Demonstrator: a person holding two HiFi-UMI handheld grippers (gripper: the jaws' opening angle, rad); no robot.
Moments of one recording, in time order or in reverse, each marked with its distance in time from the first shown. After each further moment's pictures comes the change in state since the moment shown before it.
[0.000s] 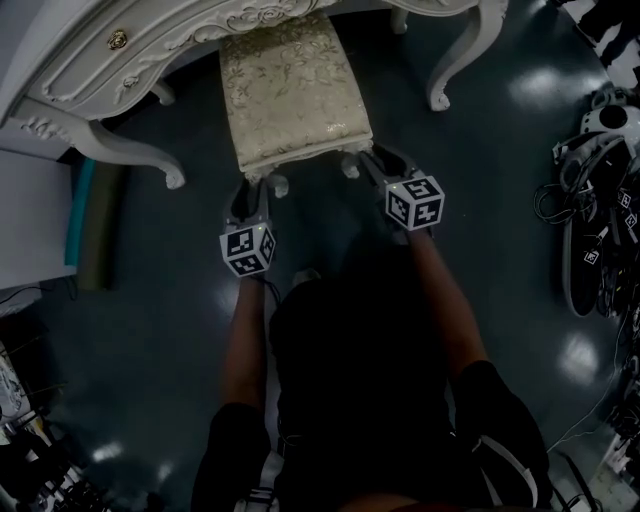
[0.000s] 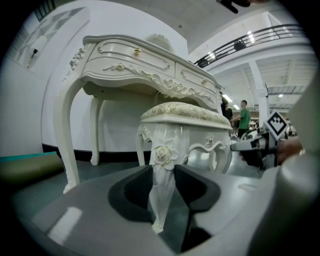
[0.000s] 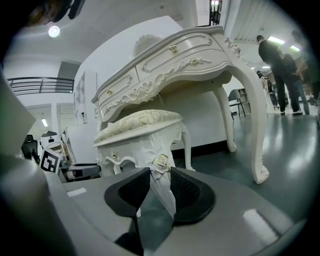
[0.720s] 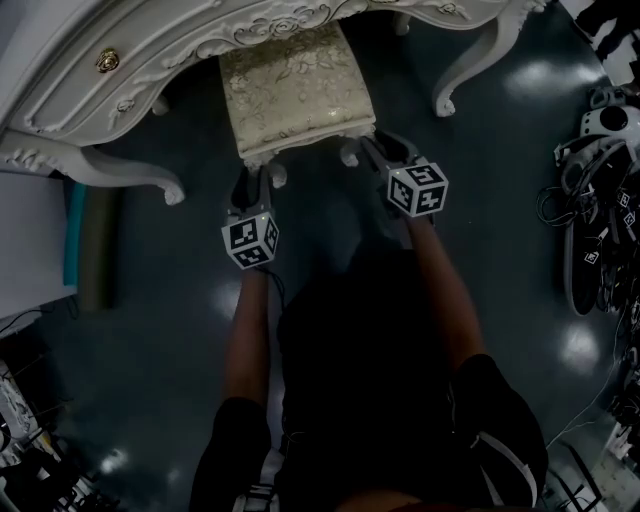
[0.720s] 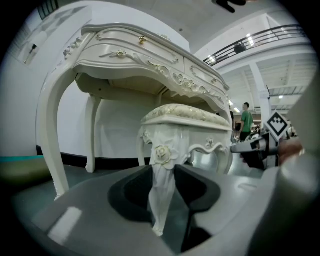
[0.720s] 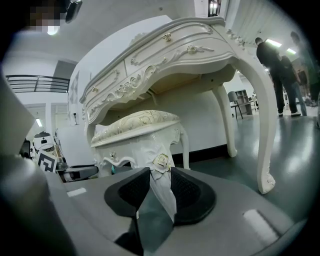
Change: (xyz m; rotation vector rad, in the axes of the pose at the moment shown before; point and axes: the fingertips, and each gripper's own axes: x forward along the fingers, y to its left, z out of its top) left arm 0.068 0.031 0.026 -0.003 -0.048 -0.002; right arm 0.065 -0.025 0.033 0.012 -0.028 -0.044
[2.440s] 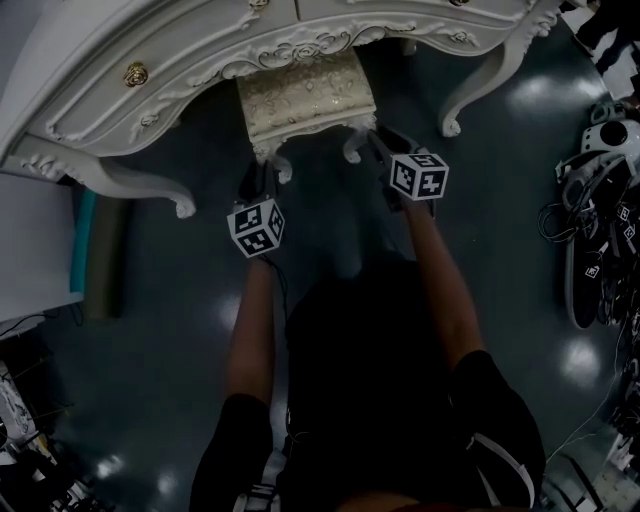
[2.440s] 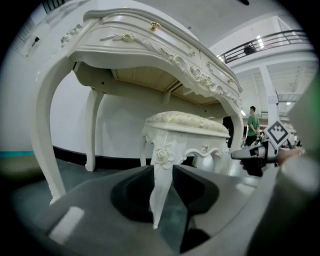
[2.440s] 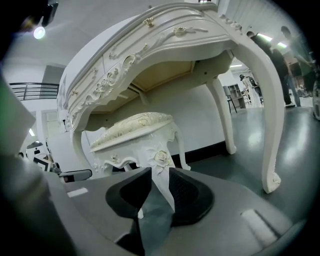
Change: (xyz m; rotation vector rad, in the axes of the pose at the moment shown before) left arm 0.043 0.024 0.026 -0.067 0.035 0.028; right arm 0.050 -0.027 0.027 0.084 0.022 -0.044
